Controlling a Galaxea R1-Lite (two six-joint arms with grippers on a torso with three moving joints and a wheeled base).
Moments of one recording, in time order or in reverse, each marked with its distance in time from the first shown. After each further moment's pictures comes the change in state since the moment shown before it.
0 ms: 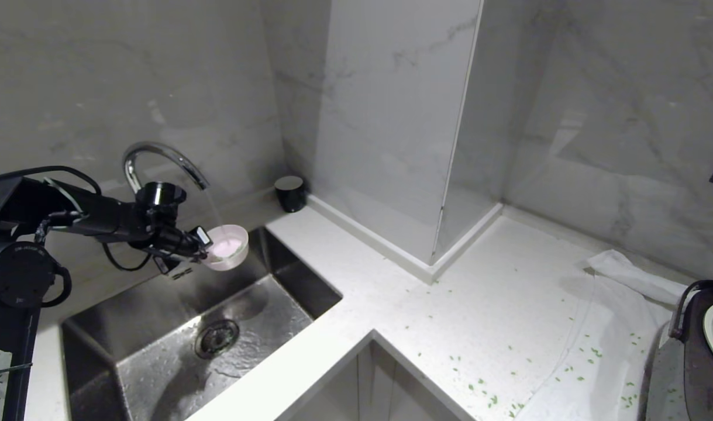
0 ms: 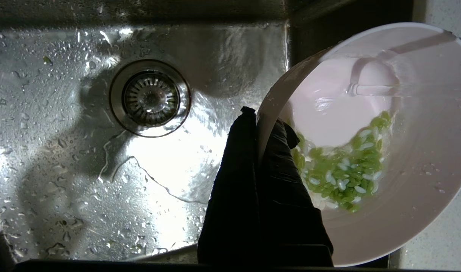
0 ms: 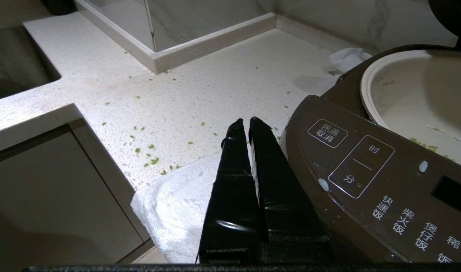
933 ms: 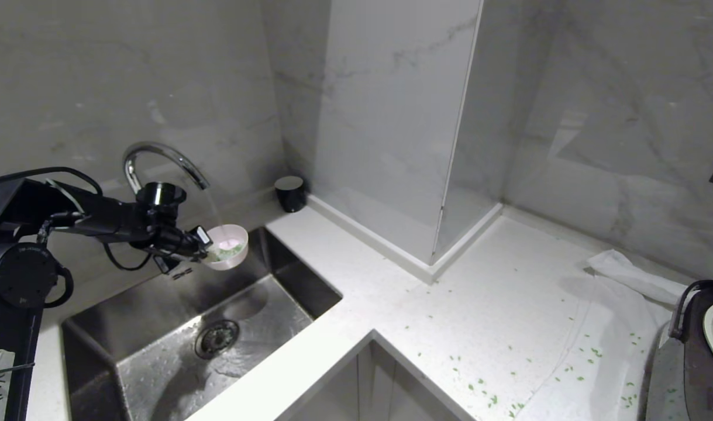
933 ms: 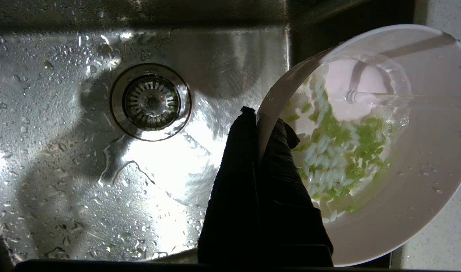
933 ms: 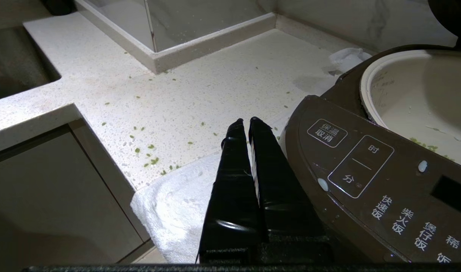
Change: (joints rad) left arm 0.003 0.013 -0.018 -0.001 0.001 0.001; right arm 0.001 0.000 0.000 0.000 0.000 0.000
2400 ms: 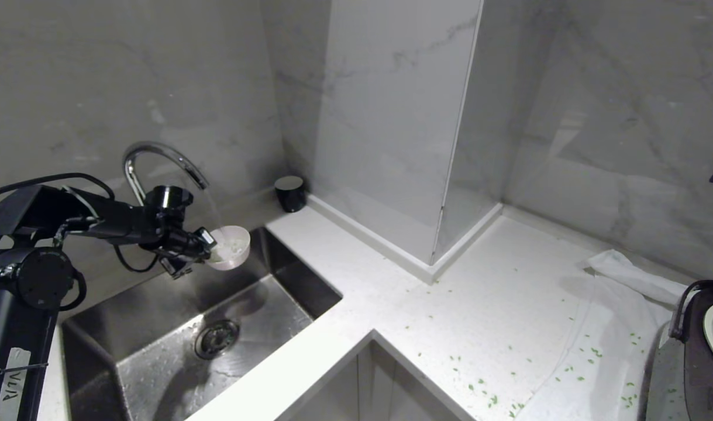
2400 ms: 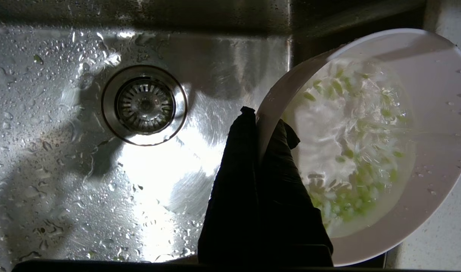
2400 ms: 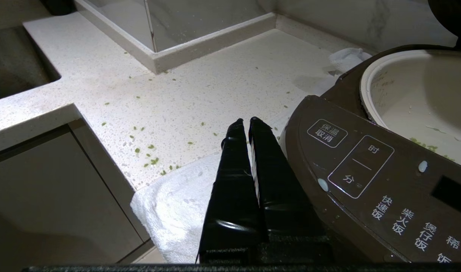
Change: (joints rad) left arm -0.009 0.055 -0.061 0.003 0.029 -0.076; right arm 0.000 0.000 0.000 0.000 0.000 0.000
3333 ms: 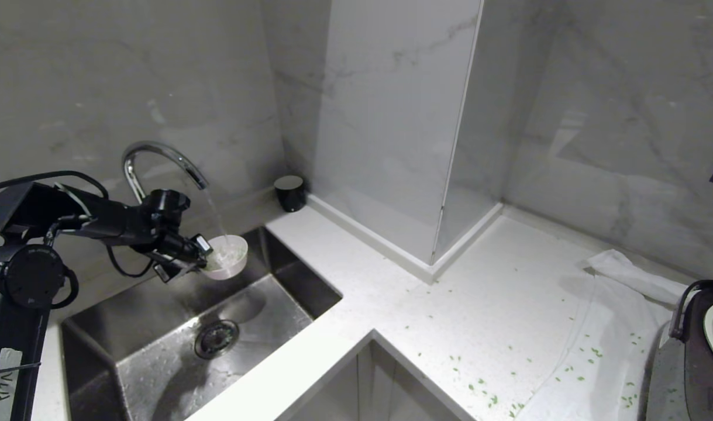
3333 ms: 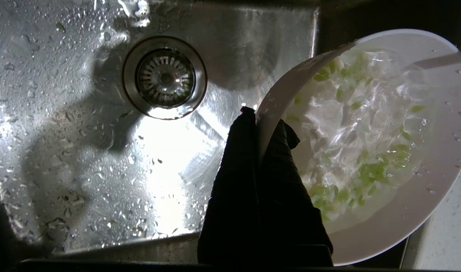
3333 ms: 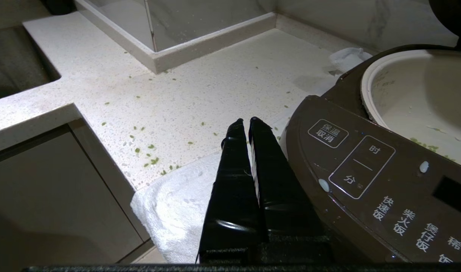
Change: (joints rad) left arm 0.002 -0.035 0.054 0.062 0.000 0.009; right arm 0.000 0.000 0.000 0.000 0.000 0.000
